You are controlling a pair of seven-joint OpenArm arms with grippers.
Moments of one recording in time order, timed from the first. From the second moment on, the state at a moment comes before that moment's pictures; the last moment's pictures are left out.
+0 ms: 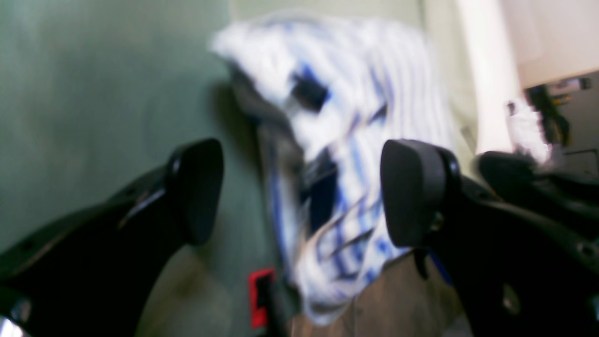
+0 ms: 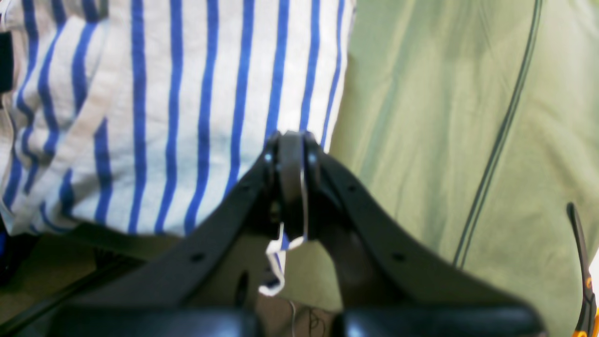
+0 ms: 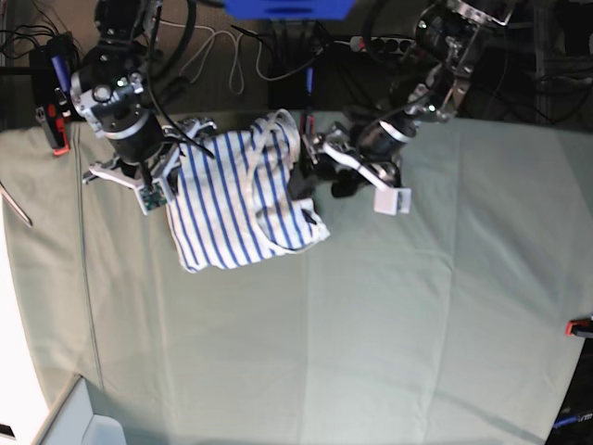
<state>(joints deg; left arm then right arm) 12.0 -12.9 21.7 83.6 -50.2 -8.1 14.2 -21.2 -7.8 16.3 107.8 -19.8 35.2 -28.4</state>
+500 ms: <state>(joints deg) 5.6 -5.6 23.0 70.1 -50.1 -9.0 13.1 -22.0 -7.7 16.2 107.8 -19.8 35.3 -28.3</state>
